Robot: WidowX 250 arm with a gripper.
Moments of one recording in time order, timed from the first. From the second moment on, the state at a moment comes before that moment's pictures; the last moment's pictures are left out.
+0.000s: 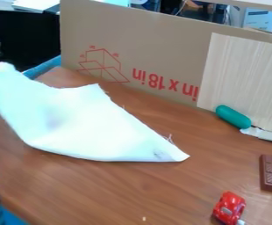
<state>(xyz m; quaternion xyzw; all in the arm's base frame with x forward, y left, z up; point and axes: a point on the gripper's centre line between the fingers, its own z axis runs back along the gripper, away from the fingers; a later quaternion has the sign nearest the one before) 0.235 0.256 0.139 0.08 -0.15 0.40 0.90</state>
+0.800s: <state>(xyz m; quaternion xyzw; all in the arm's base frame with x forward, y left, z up) 0.213 0.265 0.144 0.08 -0.10 0.46 0.88</state>
